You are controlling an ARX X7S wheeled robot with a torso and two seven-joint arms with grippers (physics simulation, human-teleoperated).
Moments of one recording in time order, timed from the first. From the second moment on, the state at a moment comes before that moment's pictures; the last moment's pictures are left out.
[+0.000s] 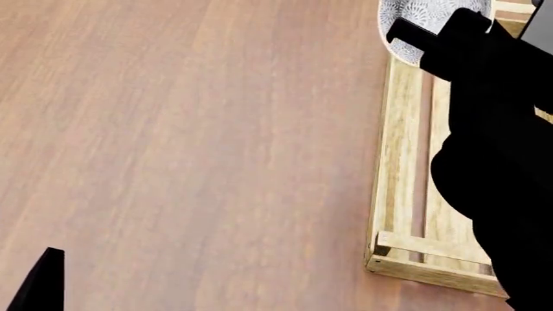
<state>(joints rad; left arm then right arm) 0.05 -0.58 0.26 0.76 -0.68 0.18 -0.08 1.12 0.57 -0.52 0.13 1.24 0.35 0.82</state>
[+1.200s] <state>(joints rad) 0.04 -0.58 0.28 0.74 -0.69 0.19 -0.08 1.35 0.32 -0.41 0.85 1.27 0.24 0.91</state>
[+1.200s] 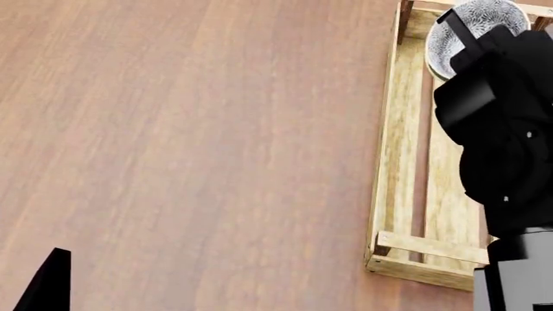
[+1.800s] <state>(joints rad) 0.04 -0.57 0.29 0.71 -0.68 0.20 -0.07 1.48 0.21 -0.26 1.29 1.20 0.12 0.82</state>
